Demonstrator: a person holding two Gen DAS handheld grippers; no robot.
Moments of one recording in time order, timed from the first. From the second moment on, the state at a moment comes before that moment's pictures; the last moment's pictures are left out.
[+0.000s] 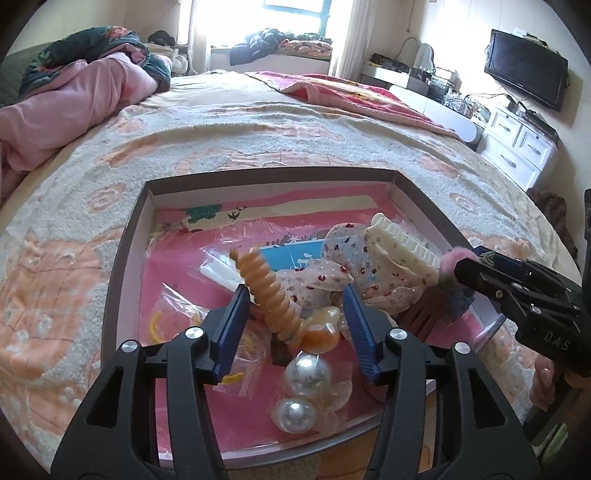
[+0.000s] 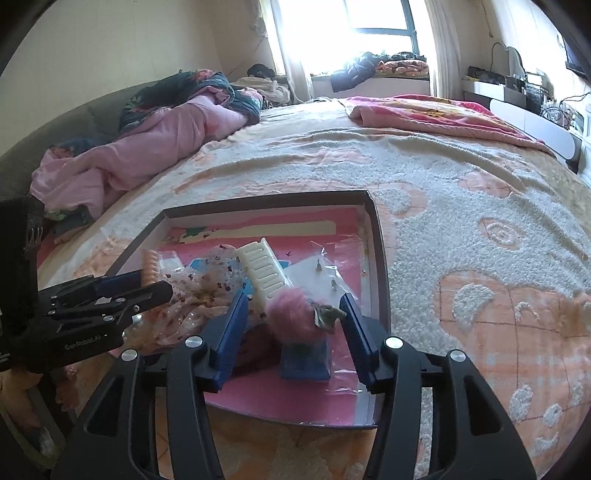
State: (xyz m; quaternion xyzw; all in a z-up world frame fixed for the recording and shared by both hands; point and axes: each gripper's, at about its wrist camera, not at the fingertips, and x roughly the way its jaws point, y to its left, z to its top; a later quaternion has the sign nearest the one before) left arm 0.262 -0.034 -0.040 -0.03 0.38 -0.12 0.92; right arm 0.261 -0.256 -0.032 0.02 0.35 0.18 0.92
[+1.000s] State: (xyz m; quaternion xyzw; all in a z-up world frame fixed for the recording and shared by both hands) left arm 0.211 -0.014 -0.002 -0.05 0.34 -0.09 0.93; right arm 0.209 -0.268 0.006 0.01 0.27 0.15 0.95
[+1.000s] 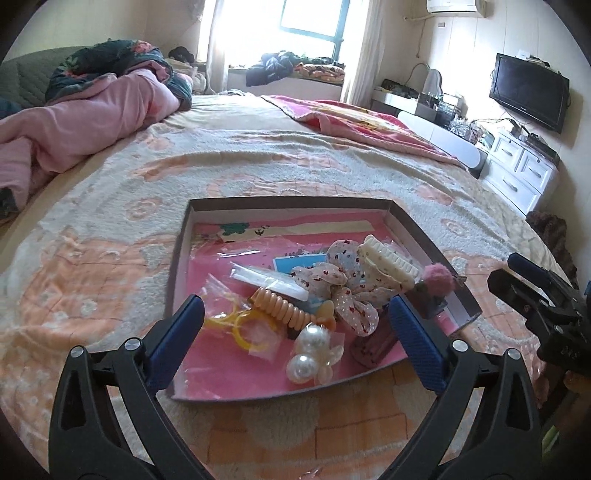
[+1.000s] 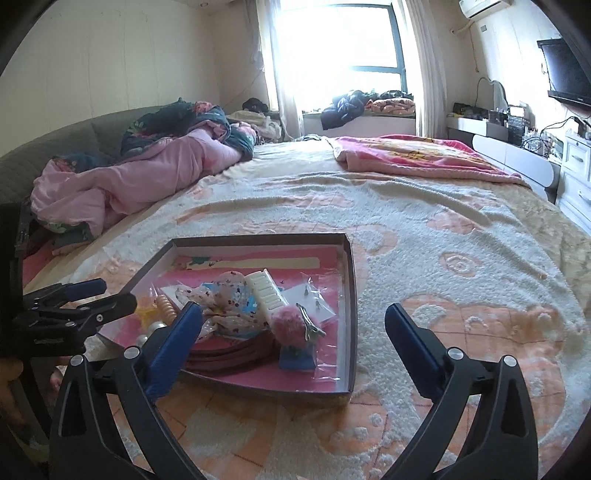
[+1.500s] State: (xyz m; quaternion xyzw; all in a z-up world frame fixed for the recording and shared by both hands) left arm 0.158 -0.002 0.009 -0.05 0.29 -0.08 0.95; right arm 0.160 -0.266 0.015 0.00 0.23 0.14 0.96
